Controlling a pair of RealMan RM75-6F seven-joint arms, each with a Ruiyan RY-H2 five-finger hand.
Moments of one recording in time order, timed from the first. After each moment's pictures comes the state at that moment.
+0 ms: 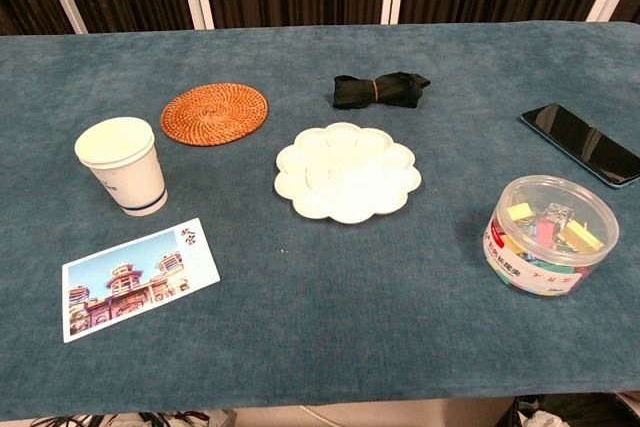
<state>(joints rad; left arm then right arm) -1.05 -1.15 0.11 -1.37 1.87 1.28 -2.34 0.03 -1.12 0.12 -1.75 -1.25 1.47 -0.21</state>
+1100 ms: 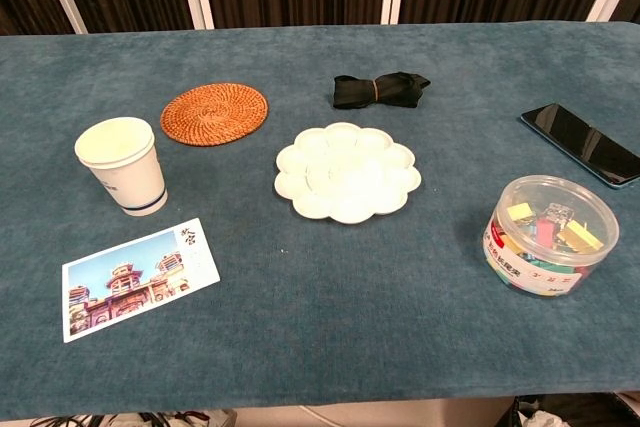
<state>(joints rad) -1.07 -1.12 0.11 -1.47 1.83 1.24 -2.09 0.02 -1.11 0.11 -1.74 -1.27 1.47 -0.18</state>
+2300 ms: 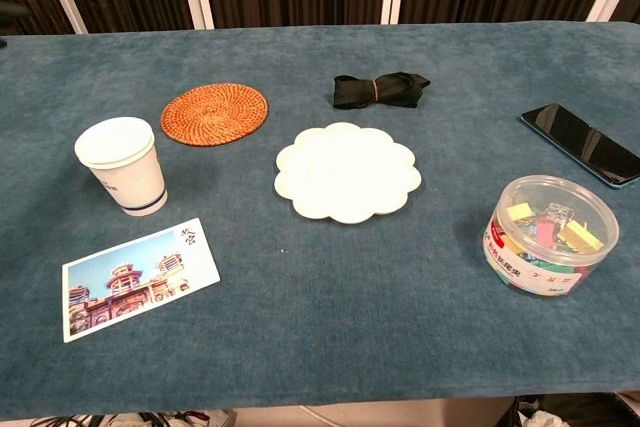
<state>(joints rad) -0.54 -1.32 0.14 -1.18 1.46 1.31 -1.28 0.02 -1.11 0.12 -1.74 -1.25 1.46 -0.19</state>
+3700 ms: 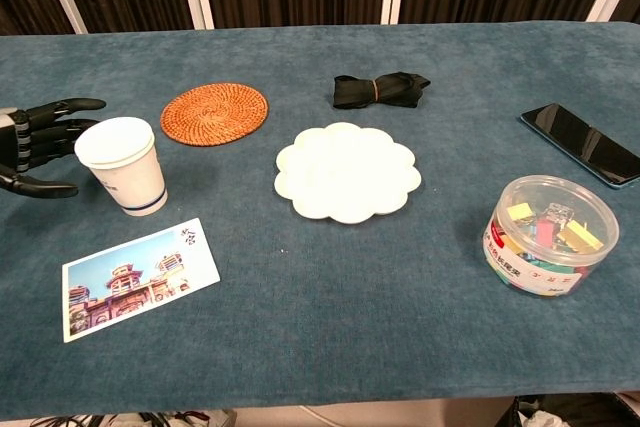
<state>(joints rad) -0.54 -1.66 0.16 -0.68 1.65 1.21 -1.53 0.02 -1.10 0.12 -1.74 -1.26 1.47 -0.19</state>
